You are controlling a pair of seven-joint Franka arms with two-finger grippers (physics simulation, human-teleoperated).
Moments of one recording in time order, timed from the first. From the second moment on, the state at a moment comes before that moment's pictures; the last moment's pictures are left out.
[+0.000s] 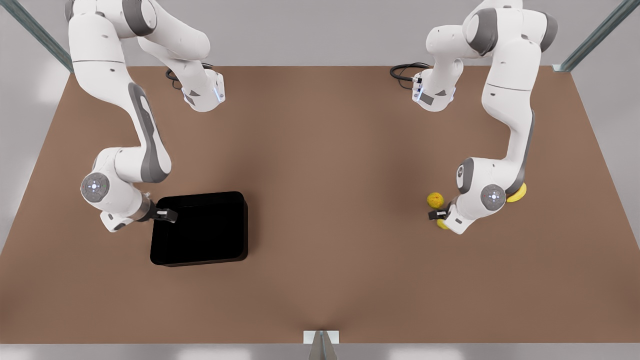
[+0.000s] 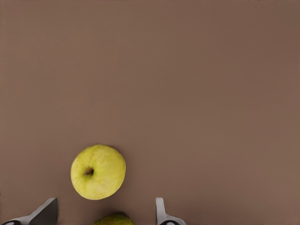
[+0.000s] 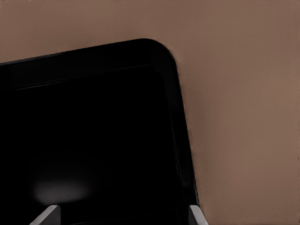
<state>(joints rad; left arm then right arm) -0.02 0.48 -0.07 -1.97 -0.01 2.32 -0.22 -0.20 0.38 0.19 -1.87 -0.06 2.20 0.11</state>
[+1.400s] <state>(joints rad) 0.00 0.61 -0.07 -1.93 0.00 2.32 -0.22 -0.20 0.43 0.28 -1.68 -0.03 2.00 0.10</state>
